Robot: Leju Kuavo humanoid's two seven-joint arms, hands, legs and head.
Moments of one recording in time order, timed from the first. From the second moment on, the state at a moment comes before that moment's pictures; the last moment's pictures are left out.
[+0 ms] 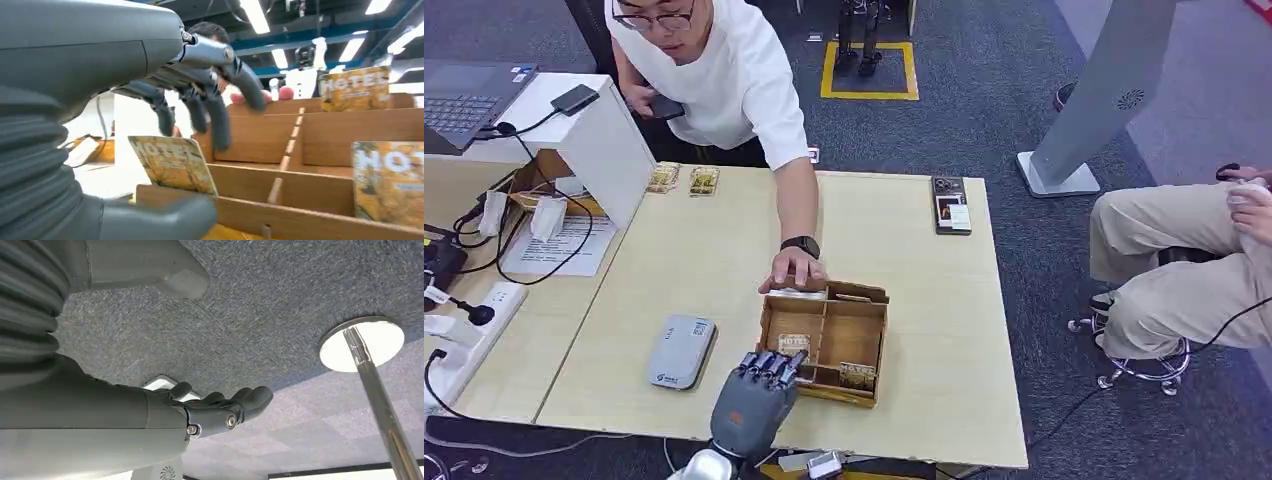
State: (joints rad) left arm -0.10 0.10 -0.85 -1.22 -1.55 0.70 0.35; right arm -0.11 0.29 -1.56 -0.72 1.00 -0.69 -0.45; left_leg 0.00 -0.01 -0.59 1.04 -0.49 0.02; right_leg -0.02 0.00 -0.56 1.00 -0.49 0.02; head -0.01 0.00
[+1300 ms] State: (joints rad) left arm -0.14 0.18 -0.92 -1.33 -1.55 0.70 0.46; right arm -0.11 0.29 -1.56 -0.70 0.99 -0.69 -0.46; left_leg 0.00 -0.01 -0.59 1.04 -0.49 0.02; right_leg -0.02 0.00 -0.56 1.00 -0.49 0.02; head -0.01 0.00
